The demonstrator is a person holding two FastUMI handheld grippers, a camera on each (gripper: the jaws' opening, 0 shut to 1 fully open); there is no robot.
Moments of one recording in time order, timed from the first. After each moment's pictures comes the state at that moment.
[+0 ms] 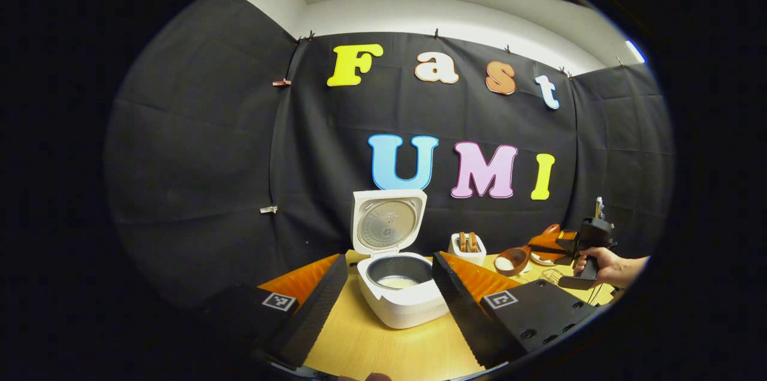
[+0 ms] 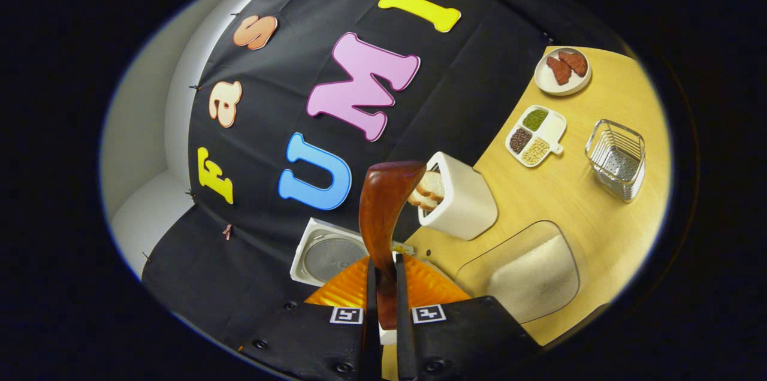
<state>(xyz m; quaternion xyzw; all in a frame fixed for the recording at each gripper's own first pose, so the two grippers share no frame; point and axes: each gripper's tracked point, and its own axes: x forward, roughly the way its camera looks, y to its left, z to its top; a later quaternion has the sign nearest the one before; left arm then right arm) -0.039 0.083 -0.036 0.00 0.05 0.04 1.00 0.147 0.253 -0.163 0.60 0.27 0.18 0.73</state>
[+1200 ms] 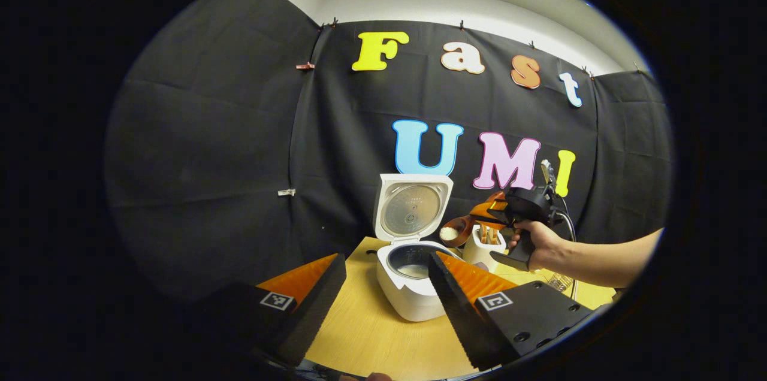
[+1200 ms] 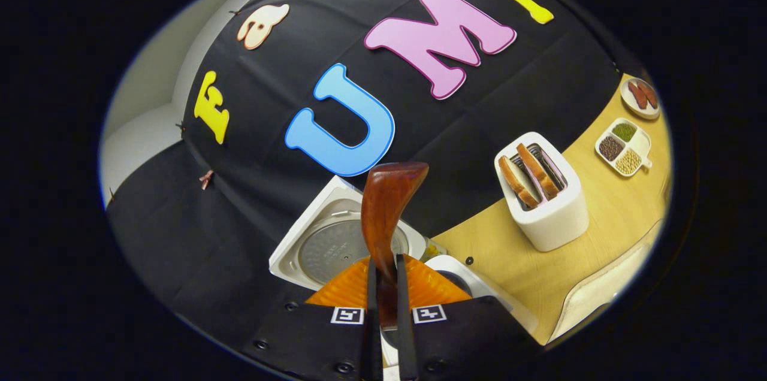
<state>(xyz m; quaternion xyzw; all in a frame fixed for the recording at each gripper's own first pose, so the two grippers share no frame) -0.036 0.130 -0.069 -0.02 0.08 0.08 0.99 0.236 0.460 -0.129 0.45 0.25 0.24 0.83</state>
